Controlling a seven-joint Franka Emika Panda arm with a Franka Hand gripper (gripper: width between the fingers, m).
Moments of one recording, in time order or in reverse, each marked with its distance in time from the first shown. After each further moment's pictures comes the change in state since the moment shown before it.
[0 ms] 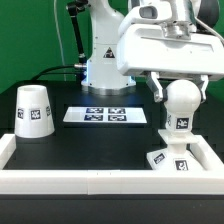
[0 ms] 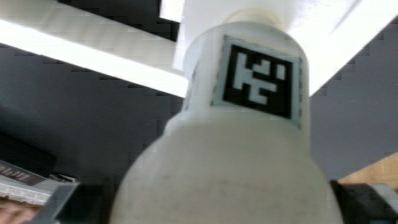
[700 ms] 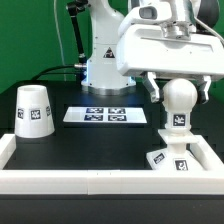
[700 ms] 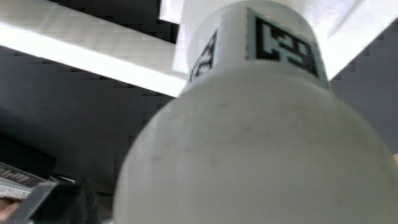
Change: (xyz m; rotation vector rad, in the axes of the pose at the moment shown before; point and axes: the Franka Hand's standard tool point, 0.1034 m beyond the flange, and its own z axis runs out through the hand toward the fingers) arm -0.001 0.000 0.000 0.001 -0.004 0.000
